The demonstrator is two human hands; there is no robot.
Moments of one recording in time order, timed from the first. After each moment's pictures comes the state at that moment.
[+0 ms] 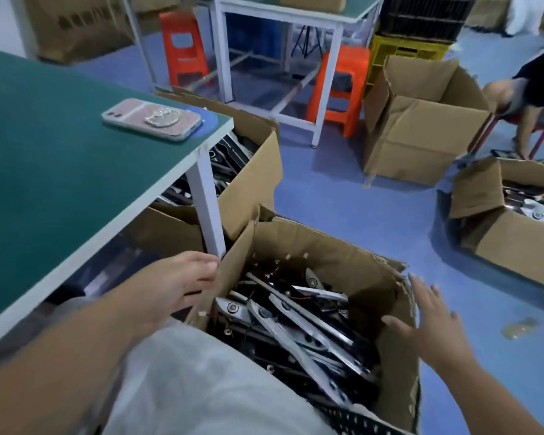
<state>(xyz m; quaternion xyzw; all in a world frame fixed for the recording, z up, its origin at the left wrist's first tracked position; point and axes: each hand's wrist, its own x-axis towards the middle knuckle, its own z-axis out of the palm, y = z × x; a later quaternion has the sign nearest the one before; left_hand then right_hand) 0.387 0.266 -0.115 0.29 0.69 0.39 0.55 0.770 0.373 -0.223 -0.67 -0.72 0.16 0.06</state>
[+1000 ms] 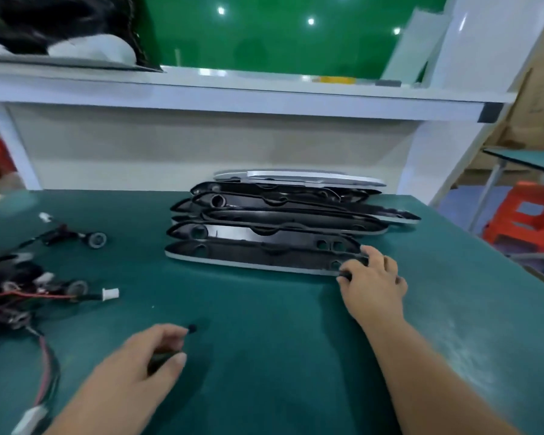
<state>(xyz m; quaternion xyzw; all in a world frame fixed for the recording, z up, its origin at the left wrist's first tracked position) 0.133 -0.081 -0.032 0.05 0.92 0.39 -0.01 0.055 0.250 -0.043 -0.17 -0.97 0.11 0.15</state>
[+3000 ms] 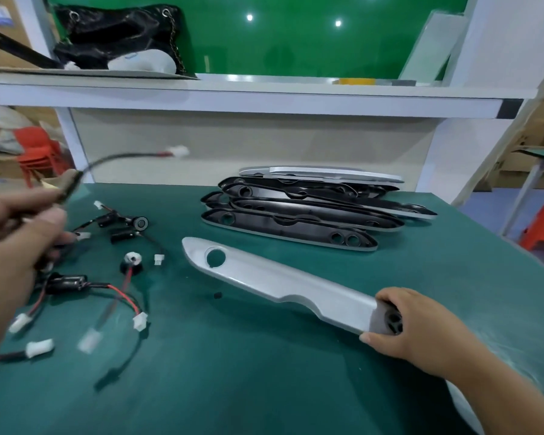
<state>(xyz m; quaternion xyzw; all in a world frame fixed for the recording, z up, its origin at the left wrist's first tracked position) 0.134 -0.189 0.036 -0.05 0.83 0.49 -0.26 0.165 0.275 -0.022 0.03 -0.99 0.16 0.04</state>
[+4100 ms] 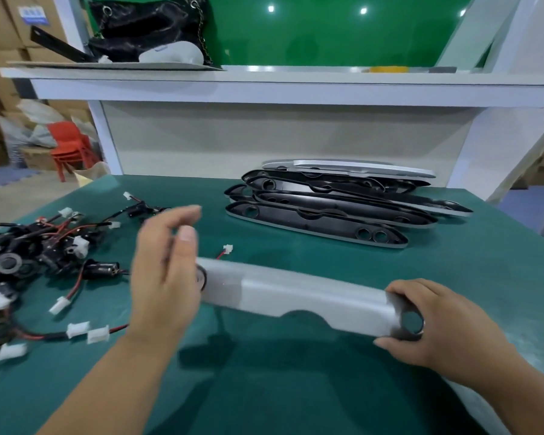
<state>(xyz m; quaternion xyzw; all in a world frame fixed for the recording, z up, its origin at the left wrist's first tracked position) 0.142 -0.074 0.012 0.09 0.73 0.52 -0.43 0.181 0.241 0.001 0.10 -0.98 0.11 0.09</state>
